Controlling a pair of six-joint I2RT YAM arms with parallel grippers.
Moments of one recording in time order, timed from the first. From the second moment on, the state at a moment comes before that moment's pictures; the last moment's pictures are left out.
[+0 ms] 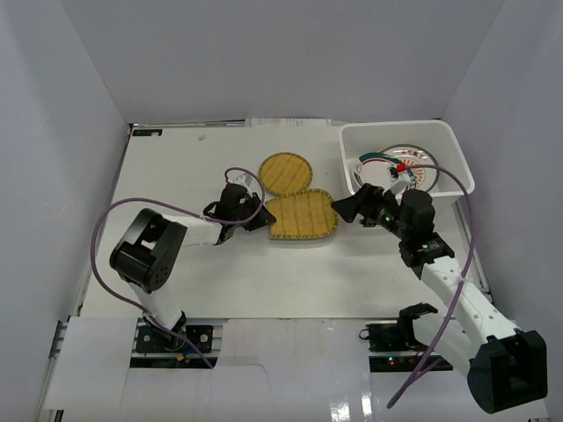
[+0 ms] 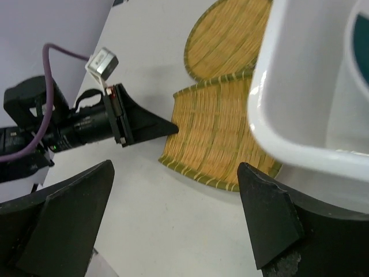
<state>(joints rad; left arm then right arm) -0.50 1.76 0.79 0.34 0.19 -0.76 0.26 0.93 0.58 0.12 -0.39 0.60</state>
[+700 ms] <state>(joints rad) -0.49 1.18 0.49 0.26 0.42 -0.80 0.43 1.11 0.41 0.08 -0.44 0.52</state>
